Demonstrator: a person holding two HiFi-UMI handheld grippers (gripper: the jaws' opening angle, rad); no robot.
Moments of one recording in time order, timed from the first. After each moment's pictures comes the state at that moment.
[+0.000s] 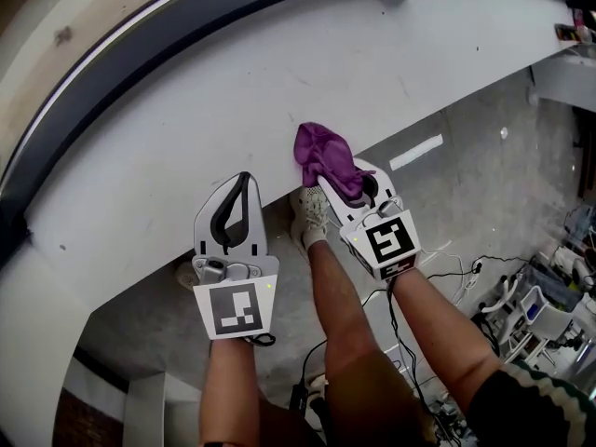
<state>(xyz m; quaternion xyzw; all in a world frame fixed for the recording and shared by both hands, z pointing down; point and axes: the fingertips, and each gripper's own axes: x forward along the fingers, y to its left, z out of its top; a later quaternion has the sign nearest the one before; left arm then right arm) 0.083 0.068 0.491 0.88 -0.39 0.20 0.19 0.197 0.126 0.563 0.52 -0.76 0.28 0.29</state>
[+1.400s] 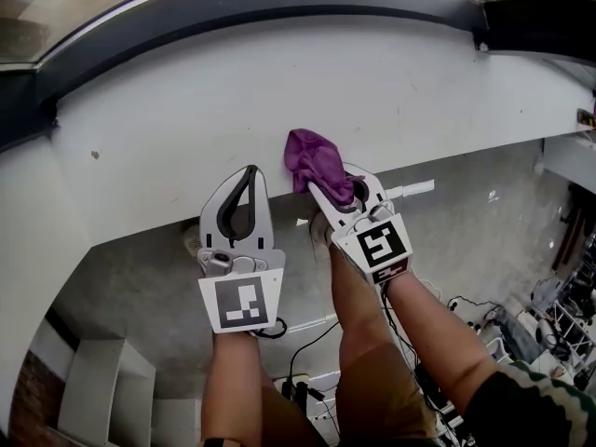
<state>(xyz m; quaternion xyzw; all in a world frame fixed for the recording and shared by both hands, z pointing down) -0.089 0.084 0.488 0.82 -0.51 0.17 0.21 0.009 0.124 0.564 0.39 -0.83 0.26 0.32</state>
